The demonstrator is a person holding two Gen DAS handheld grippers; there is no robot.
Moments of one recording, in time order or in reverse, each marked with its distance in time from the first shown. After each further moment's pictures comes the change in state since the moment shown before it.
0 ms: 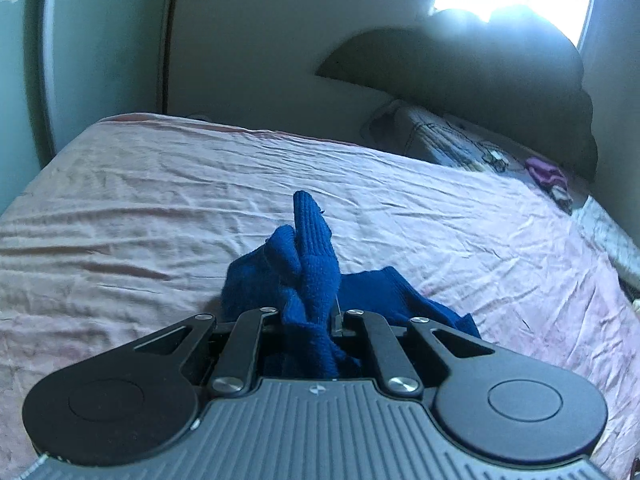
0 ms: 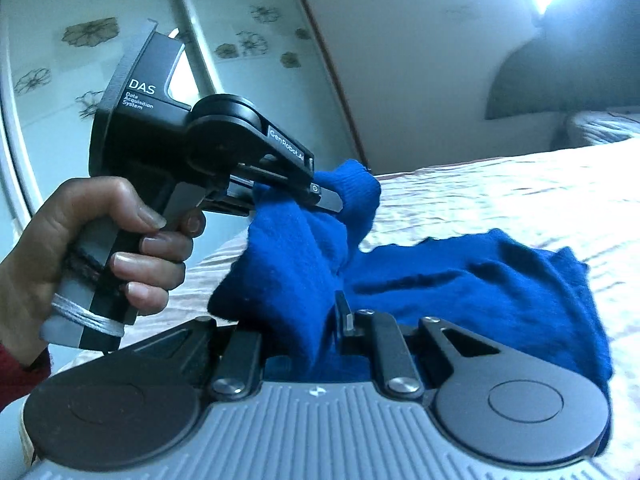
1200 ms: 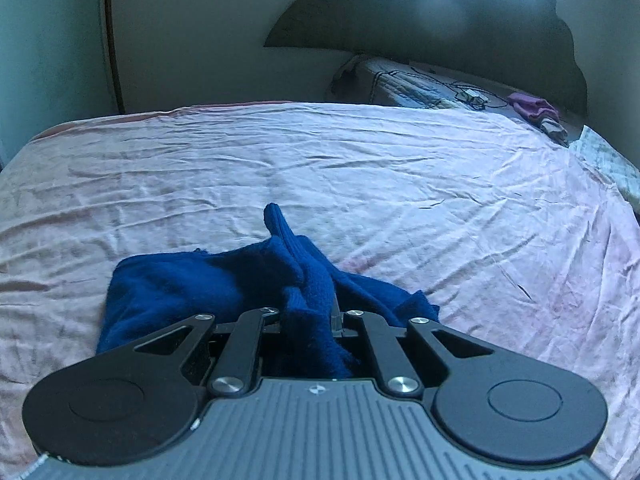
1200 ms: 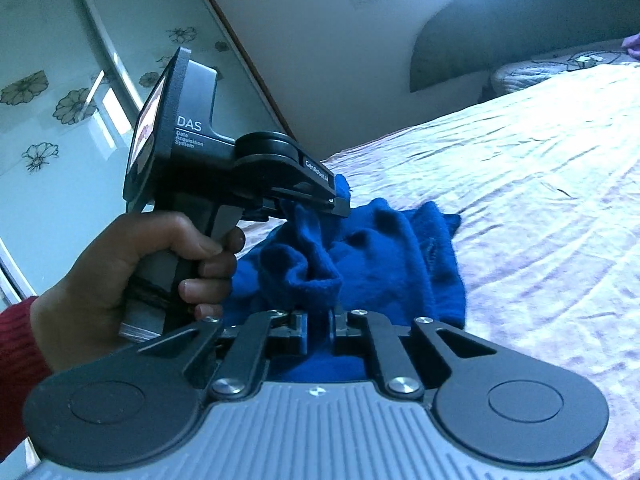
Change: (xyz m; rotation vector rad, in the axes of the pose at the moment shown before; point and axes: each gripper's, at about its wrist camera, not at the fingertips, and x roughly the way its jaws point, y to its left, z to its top) left arm 0.093 -0.110 -0.025 0.163 0.066 0.013; right arm -0.063 -0.086 -0.012 0.198 0.008 -0.096
